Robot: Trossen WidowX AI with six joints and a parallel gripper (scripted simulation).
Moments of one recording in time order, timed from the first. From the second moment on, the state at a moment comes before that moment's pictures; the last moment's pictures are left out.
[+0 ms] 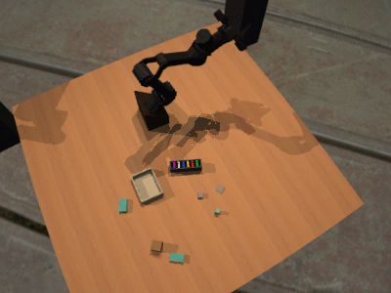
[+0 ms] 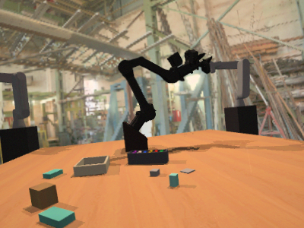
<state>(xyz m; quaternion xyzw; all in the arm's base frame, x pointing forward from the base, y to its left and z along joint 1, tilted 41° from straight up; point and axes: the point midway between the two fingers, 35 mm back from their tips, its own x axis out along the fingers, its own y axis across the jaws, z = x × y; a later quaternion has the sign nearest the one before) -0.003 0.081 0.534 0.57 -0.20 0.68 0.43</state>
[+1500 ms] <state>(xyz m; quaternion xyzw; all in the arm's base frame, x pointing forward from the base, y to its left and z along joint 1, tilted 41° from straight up) 0.338 0.172 0.176 0.13 0.40 0.29 0.86</state>
